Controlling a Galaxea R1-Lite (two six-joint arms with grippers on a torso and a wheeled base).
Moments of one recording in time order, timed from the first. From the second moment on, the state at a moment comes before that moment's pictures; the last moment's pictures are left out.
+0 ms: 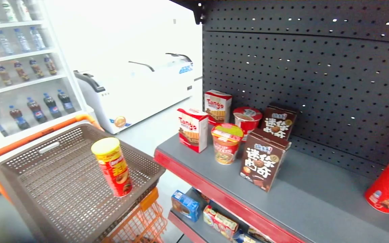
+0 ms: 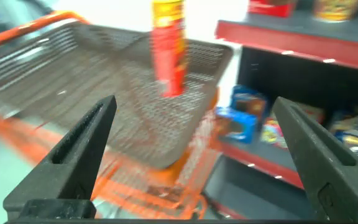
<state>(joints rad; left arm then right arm) 0.00 0.01 0.00 0.00 -0.08 0.03 0.00 0.00 0.00 0.00 0.01 0.00</state>
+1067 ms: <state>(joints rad) -0.06 0.75 -0.35 -0.10 -0.09 0.08 0.00 0.00 0.00 0.00 0.01 0.00</state>
